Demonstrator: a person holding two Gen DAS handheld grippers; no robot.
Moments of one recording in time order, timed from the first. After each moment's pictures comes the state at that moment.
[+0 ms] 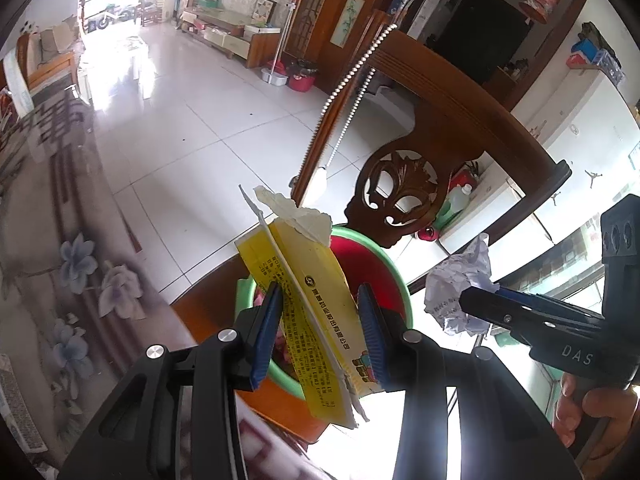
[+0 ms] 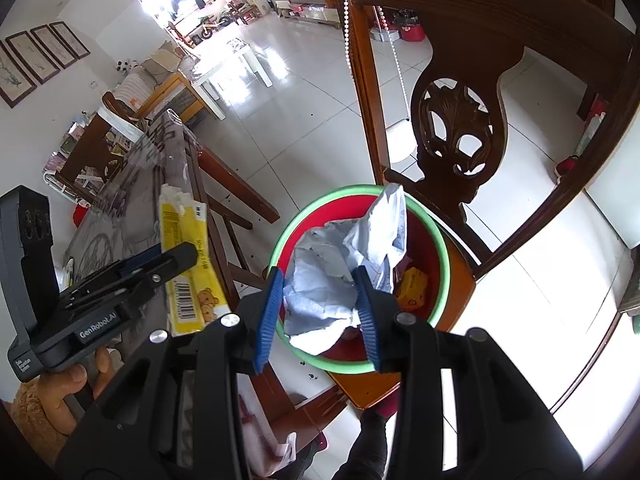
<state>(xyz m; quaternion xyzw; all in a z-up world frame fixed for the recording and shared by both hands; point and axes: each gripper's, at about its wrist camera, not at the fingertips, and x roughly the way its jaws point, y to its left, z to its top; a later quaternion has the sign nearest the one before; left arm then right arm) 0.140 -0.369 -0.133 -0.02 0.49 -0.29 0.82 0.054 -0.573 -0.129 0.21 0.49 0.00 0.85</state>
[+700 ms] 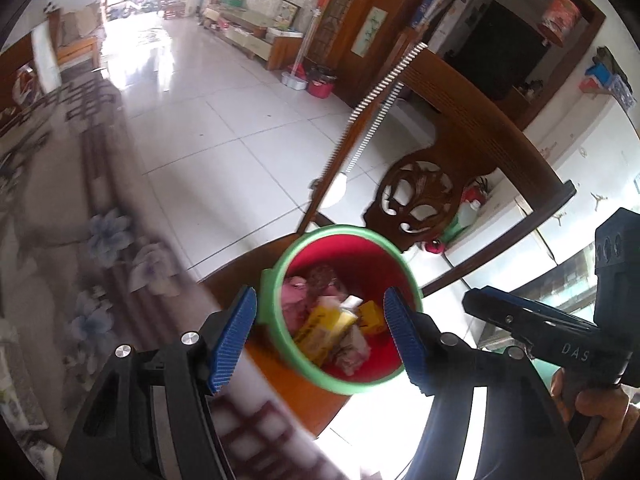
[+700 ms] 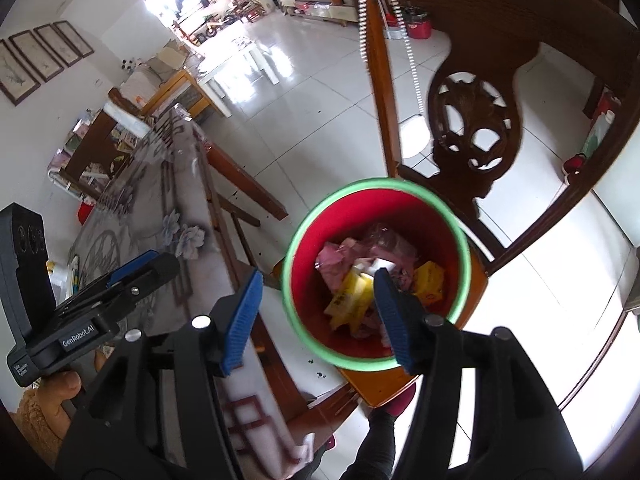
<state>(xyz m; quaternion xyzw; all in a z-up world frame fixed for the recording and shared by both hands) 0.130 -0.316 -0.130 -0.05 0.49 -0.25 0.83 0.059 -0.538 -0.133 0.21 0.50 0.02 0.84</state>
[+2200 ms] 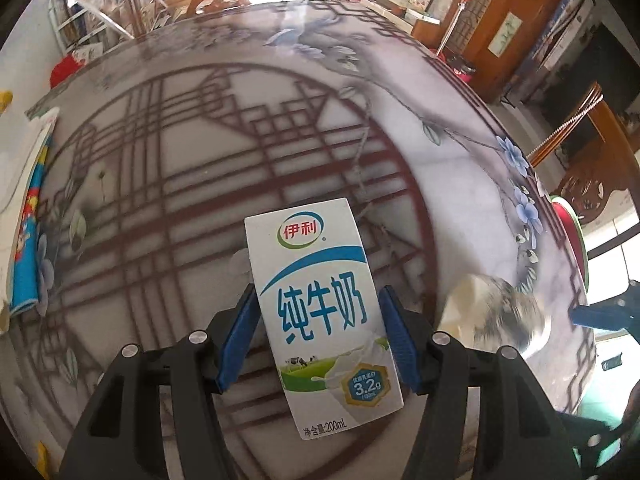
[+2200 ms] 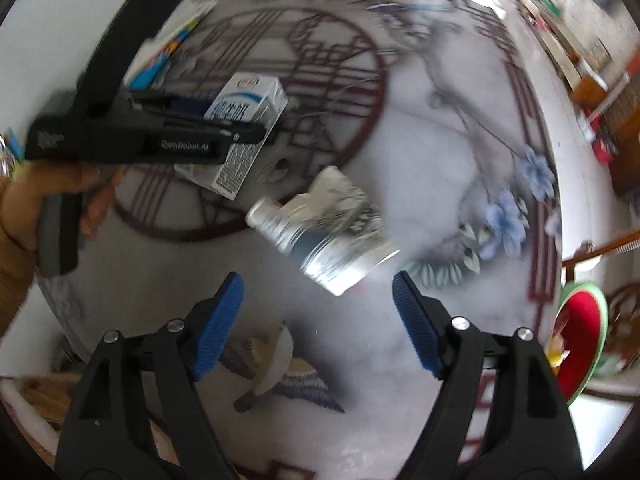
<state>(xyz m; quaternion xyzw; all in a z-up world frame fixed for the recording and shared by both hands) 0.121 0.073 -0.198 -0.04 0.56 -0.07 0.82 0.059 -0.099 -0.157 -0.16 0.57 0.27 0.76</state>
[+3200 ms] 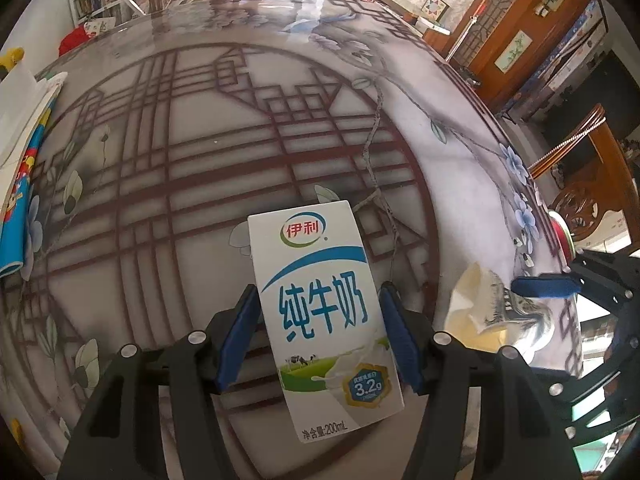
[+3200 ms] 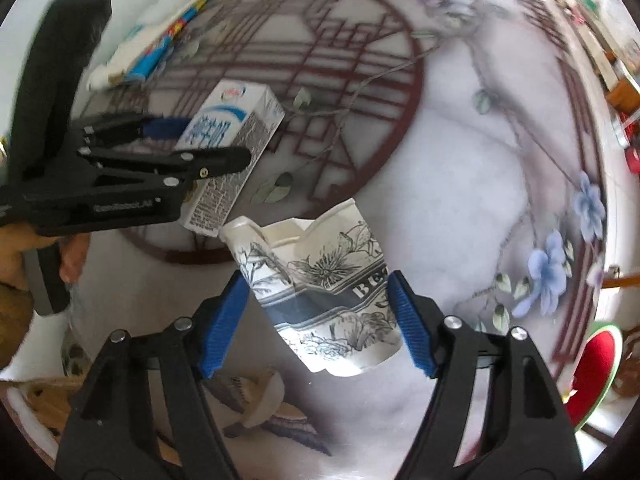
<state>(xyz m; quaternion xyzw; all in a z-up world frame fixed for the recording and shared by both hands) 0.110 0.082 -0.208 -0.09 0.56 -0.07 0.82 0.096 -0.098 -0.180 -0.11 0.60 0.31 0.73</state>
